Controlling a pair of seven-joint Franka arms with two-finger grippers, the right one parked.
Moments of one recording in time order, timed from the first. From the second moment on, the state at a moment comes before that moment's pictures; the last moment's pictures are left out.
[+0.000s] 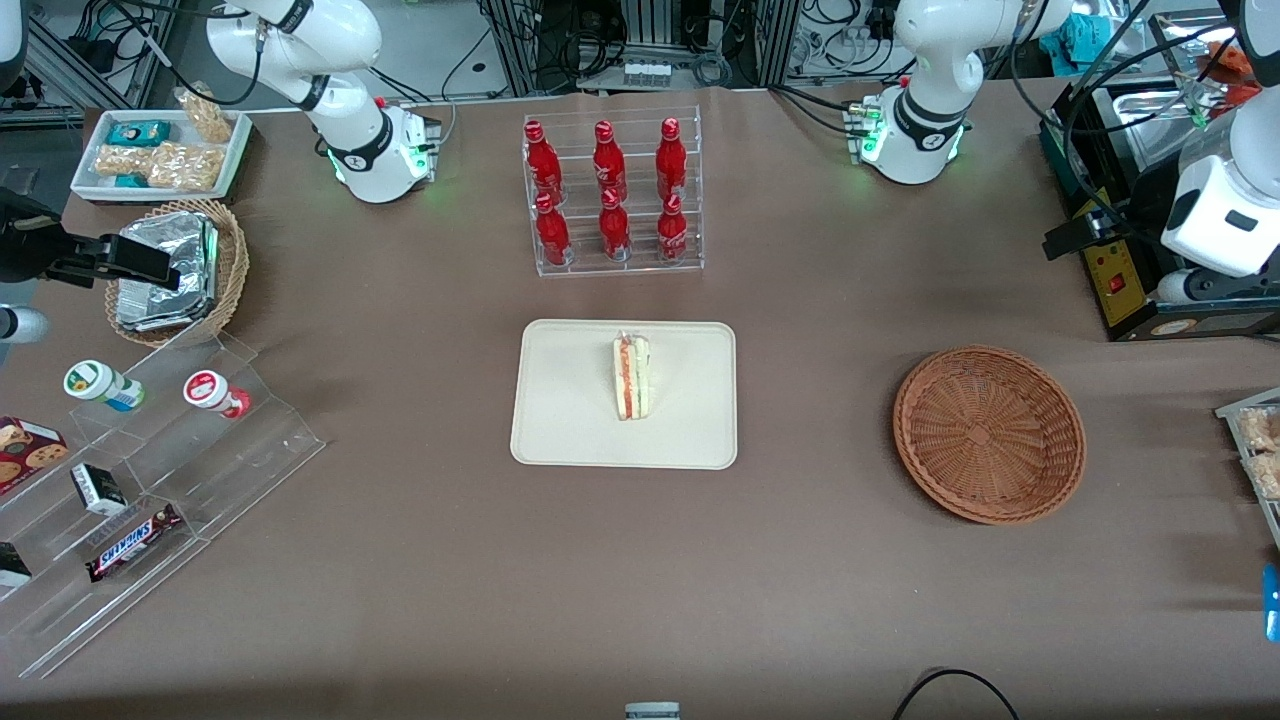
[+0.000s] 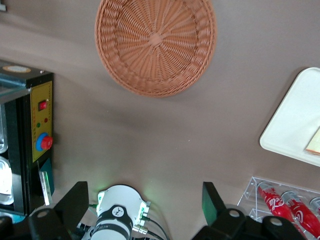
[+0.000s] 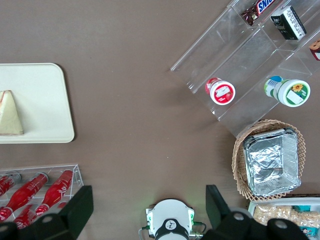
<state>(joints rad) 0.13 0.00 -0.19 -1.56 -0.02 1.32 -0.34</state>
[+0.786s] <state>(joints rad) 0.13 0.06 -0.20 -1.50 -0.02 1.32 -0.34</state>
